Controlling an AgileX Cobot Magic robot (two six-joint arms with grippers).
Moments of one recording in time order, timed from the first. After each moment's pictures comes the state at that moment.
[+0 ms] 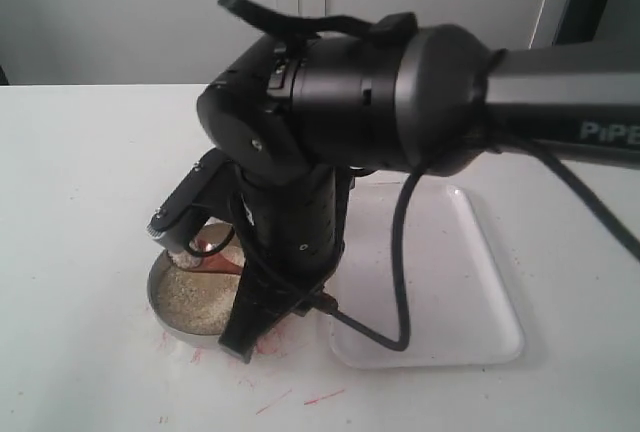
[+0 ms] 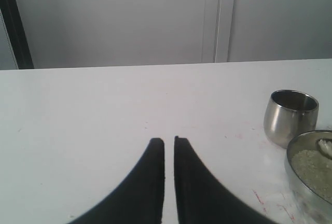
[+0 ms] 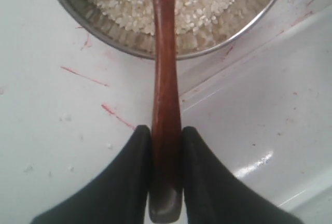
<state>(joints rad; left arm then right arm) 0.04 0.00 0.01 -0.06 -0.08 -0.05 0.82 1.84 -1.43 -0.18 1.12 -0.07</state>
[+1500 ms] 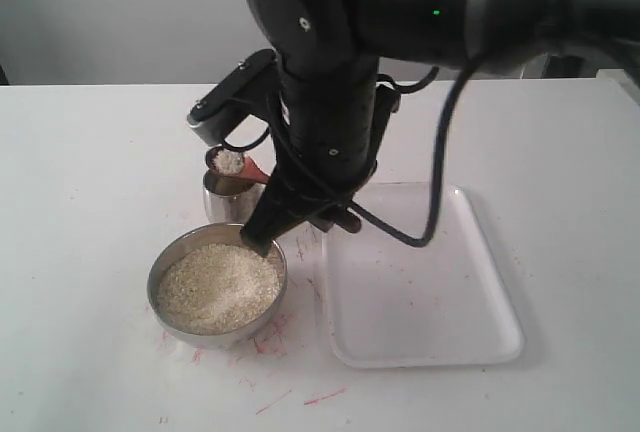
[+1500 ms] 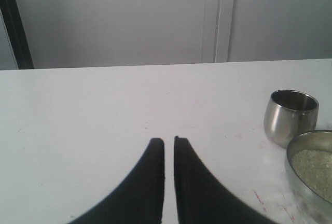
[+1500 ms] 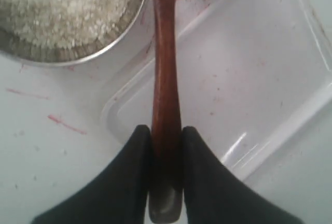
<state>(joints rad) 0.04 0.00 0.01 -0.06 -0.08 -0.05 0.71 1.80 -1.57 -0.23 1.22 0.00</state>
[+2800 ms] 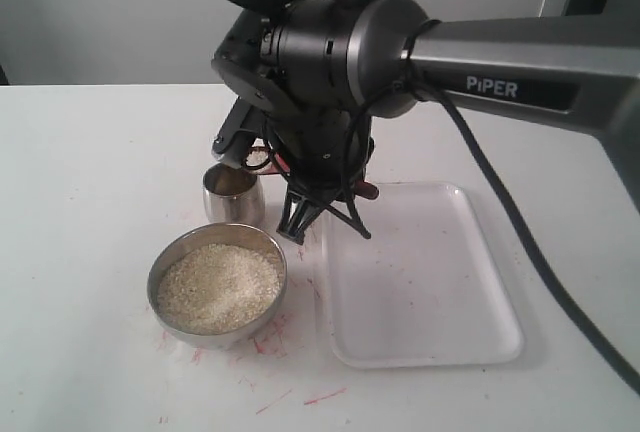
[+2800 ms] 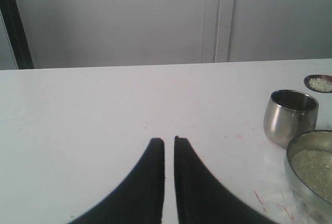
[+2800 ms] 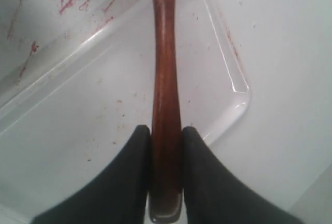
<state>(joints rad) 0.04 0.00 0.01 -0.06 -0.08 -0.05 0.69 2.02 -1.68 -0.53 1.21 -0.04</state>
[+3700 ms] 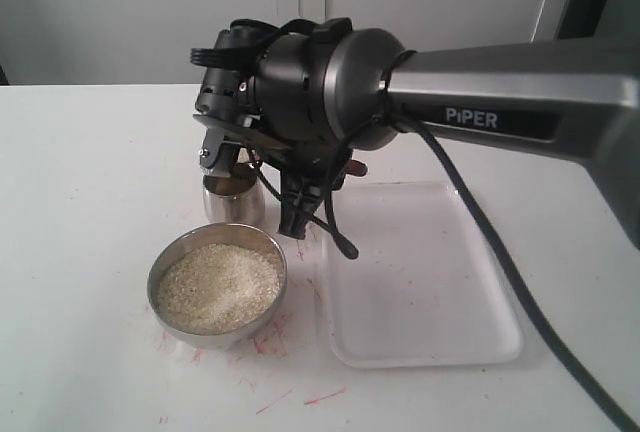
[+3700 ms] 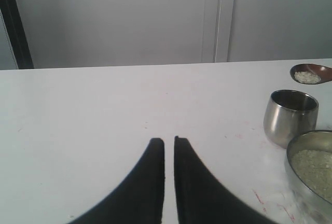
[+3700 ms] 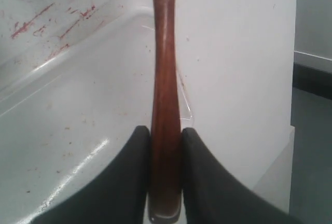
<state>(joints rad) 0.04 0.00 0.01 -0.06 -0.08 -0.05 0.75 2.02 -1.63 -0.75 1.12 0.00</state>
